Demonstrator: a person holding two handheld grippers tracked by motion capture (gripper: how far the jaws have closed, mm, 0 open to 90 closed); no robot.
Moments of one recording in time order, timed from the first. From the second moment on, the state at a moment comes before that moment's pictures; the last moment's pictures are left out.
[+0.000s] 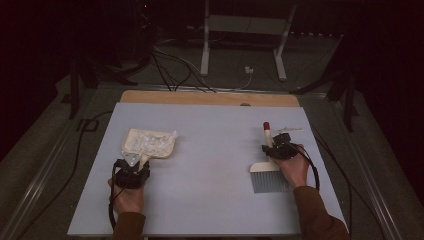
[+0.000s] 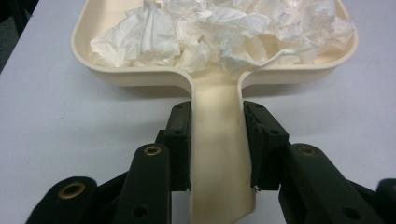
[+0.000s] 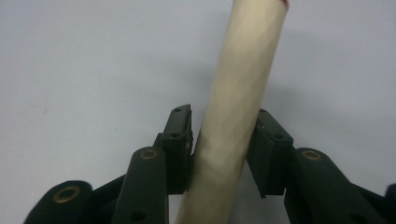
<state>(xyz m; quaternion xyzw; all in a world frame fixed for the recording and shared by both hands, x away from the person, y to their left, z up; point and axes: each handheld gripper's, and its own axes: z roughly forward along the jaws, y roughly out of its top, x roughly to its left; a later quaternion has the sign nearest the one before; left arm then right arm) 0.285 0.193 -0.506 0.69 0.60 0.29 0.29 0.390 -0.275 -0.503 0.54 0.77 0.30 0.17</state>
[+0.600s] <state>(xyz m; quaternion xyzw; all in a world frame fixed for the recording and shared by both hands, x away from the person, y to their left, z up) 0.295 0.194 -0.516 0.69 0.61 0.27 0.28 0.396 -0.276 -0.508 0.56 0.76 0.29 0.18</state>
